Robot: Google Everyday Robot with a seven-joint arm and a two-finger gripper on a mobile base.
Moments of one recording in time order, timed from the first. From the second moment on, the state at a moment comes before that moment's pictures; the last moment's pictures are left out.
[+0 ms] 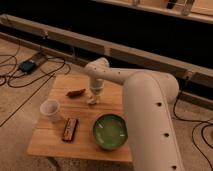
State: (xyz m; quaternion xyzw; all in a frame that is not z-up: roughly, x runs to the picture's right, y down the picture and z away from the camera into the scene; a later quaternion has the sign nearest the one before) arm -0.057 0.066 0.919 -0.33 -0.08 -0.07 0.94
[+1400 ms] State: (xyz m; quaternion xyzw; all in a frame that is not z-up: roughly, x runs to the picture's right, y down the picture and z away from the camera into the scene) arm 0.037 0.090 0.749 -0.40 -0.12 -0.09 0.90
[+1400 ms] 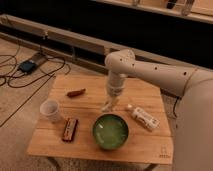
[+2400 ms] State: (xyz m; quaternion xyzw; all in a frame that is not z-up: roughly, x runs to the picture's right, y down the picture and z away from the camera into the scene) arm 0.052 0.153 0.734 -0.45 -0.13 -0.06 0.88
